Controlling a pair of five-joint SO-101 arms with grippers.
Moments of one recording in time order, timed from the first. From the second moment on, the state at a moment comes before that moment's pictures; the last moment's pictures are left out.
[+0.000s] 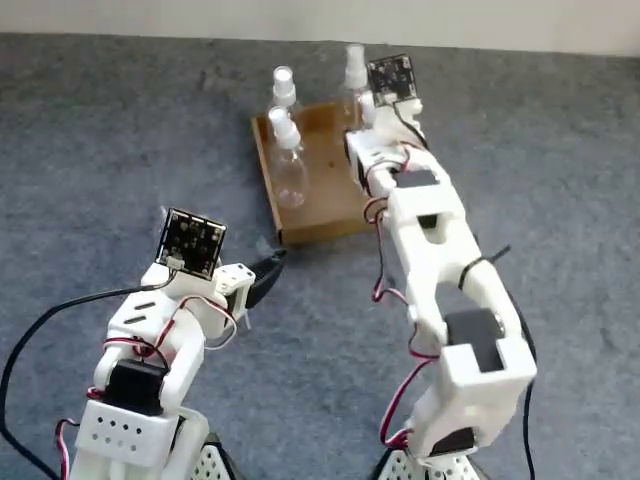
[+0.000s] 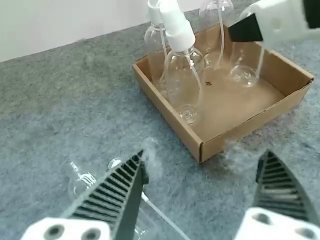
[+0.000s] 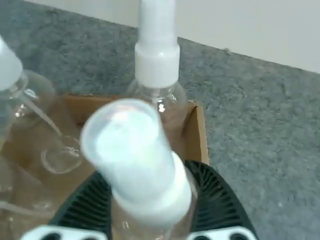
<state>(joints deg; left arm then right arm) 7.3 -81.8 73.8 43.5 -1.5 -12.8 12.4 10.7 14.6 7.4</state>
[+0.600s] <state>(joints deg) 7.3 -81.8 73.8 43.5 -1.5 -12.8 16.2 7.7 14.6 7.4</state>
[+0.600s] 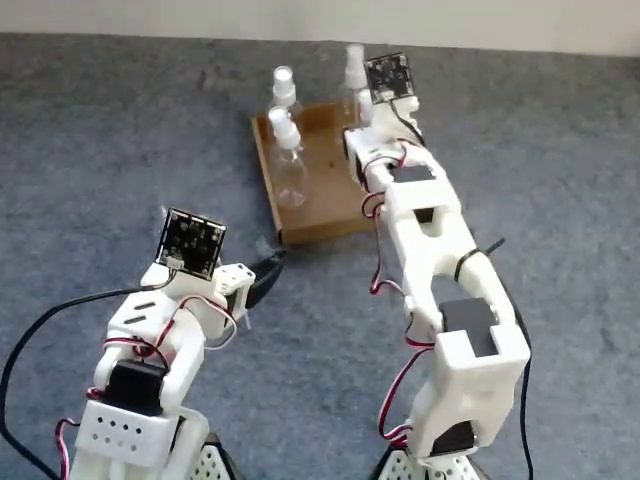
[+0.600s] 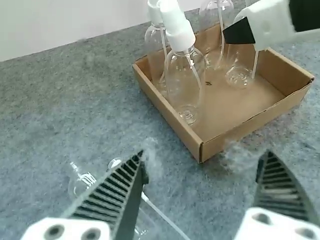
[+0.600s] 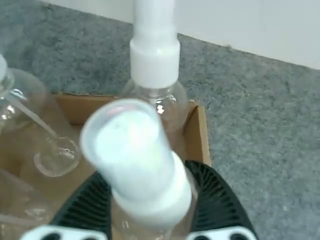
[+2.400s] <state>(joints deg) 7.3 -81.8 73.8 43.5 -1.5 -13.7 20.6 5.6 9.5 7.3</state>
